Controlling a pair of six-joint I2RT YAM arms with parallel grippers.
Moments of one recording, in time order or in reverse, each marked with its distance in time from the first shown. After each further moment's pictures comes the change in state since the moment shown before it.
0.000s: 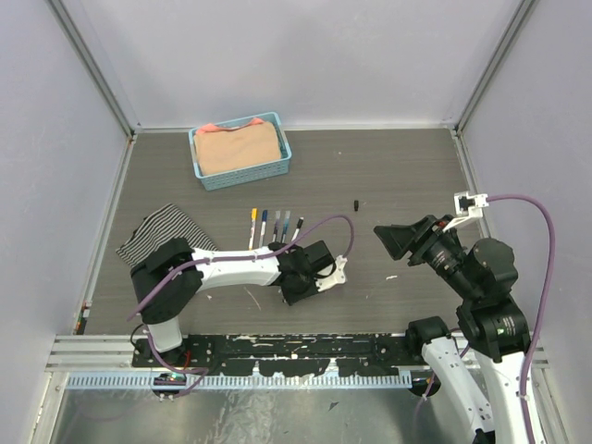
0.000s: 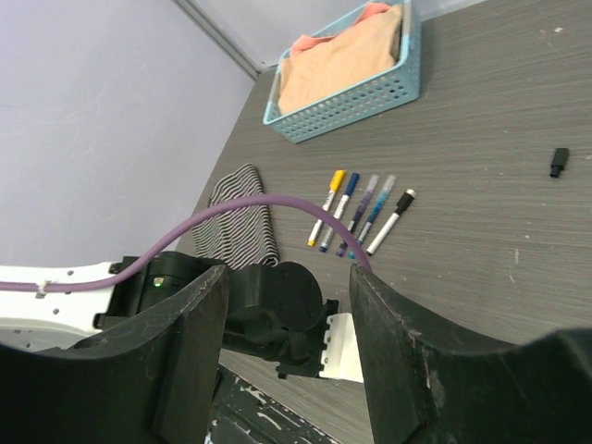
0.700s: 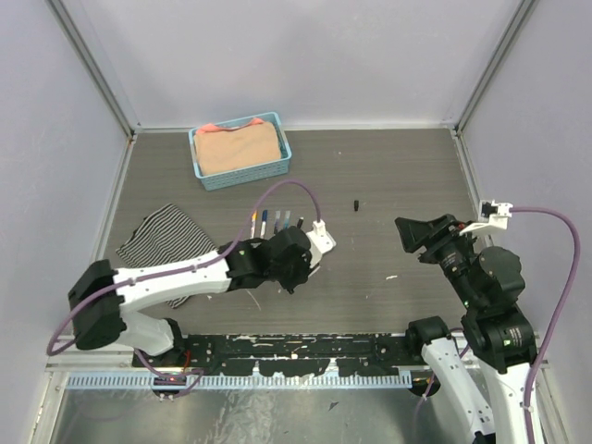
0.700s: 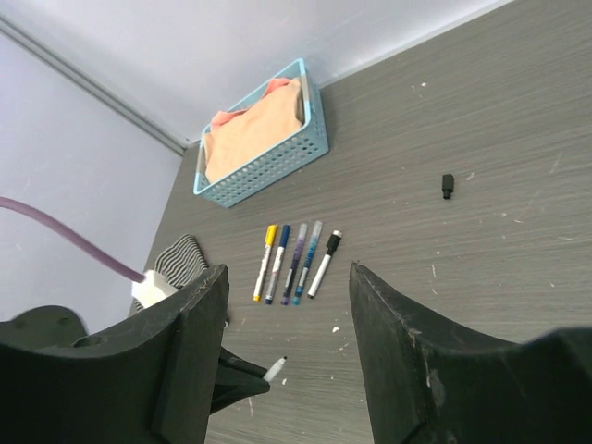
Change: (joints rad) left arm -0.001 -0.342 -0.109 0.166 -0.092 -0.274; right arm 0.000 -0.042 0.030 -0.090 0.304 0.001
